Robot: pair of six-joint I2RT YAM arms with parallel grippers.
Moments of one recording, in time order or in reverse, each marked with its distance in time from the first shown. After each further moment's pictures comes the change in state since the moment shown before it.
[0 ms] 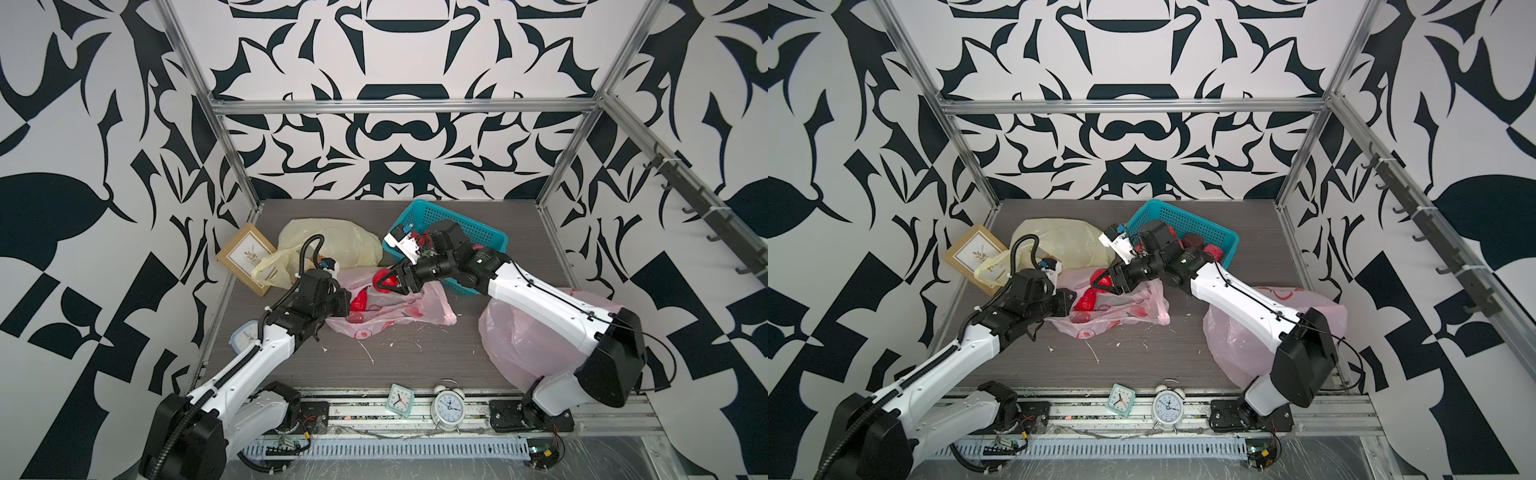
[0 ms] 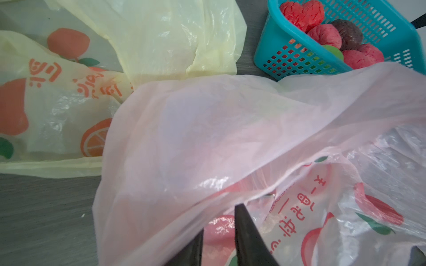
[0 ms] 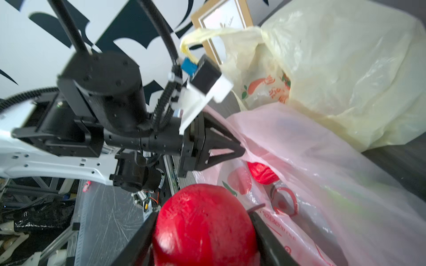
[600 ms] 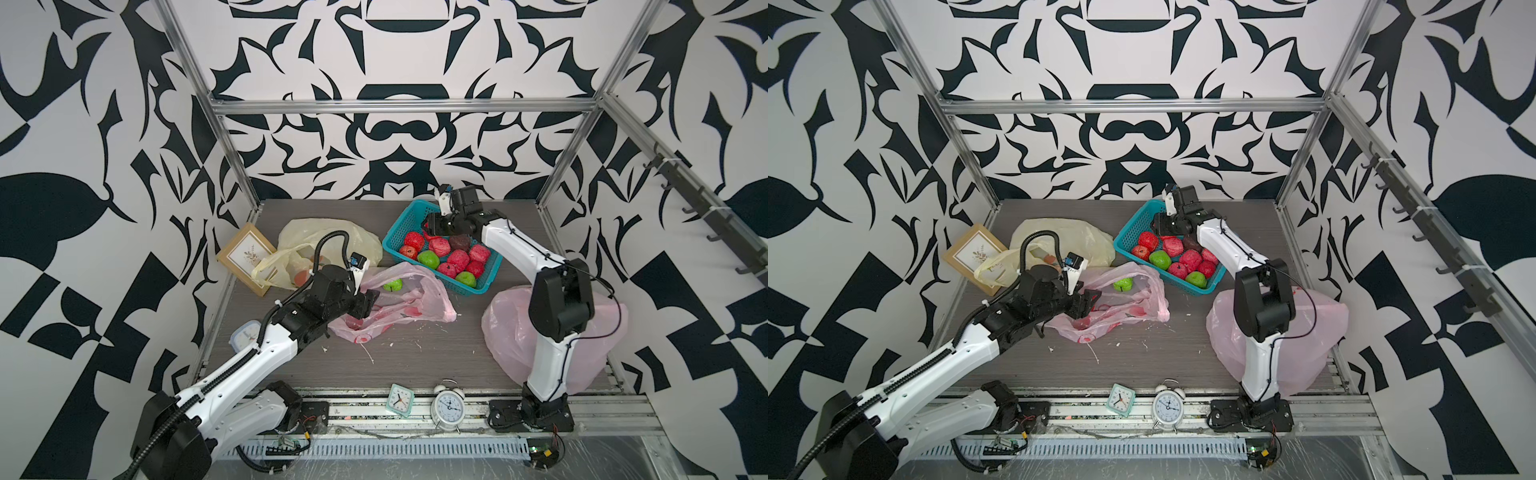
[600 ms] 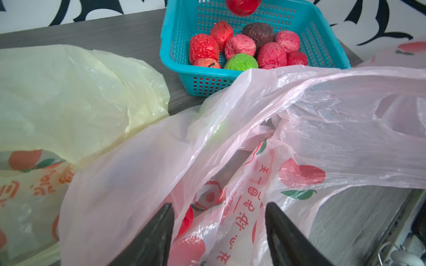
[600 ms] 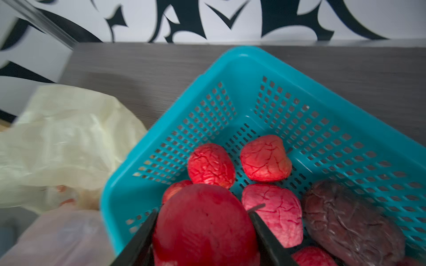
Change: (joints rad) left arm -0.214 0.031 0.145 -0.023 -0.033 0.262; right arm -0.341 0.484 0.361 -0.125 0.487 -0.008
